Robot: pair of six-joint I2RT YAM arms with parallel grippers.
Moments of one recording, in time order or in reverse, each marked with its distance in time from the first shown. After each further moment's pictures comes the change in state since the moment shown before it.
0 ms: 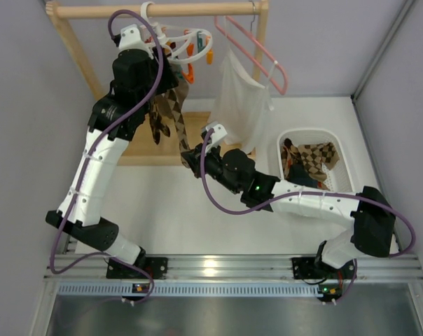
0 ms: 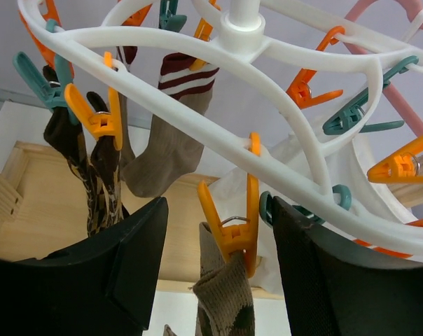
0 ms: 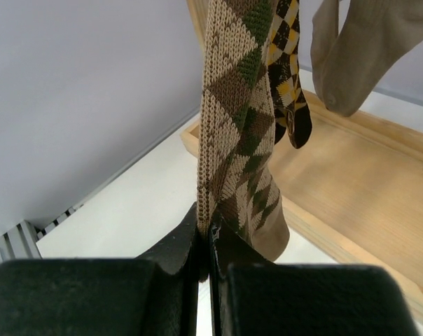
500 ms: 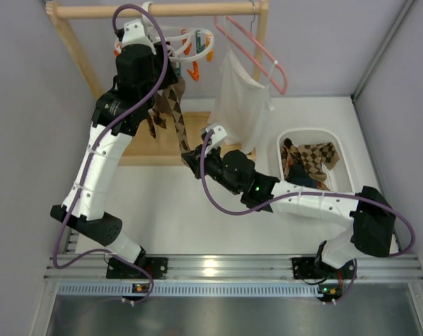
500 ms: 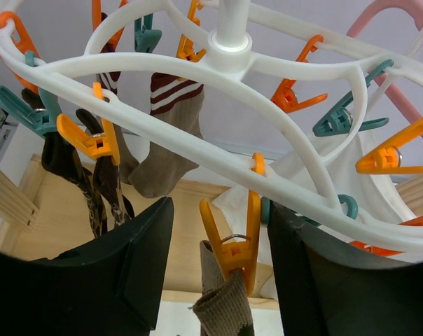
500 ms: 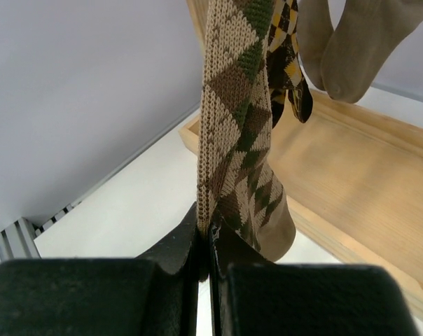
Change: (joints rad) left arm -0.002 0.058 0.071 -0.003 -0.033 0.056; right arm 0.000 0.000 -0.015 0.008 0.000 0.000
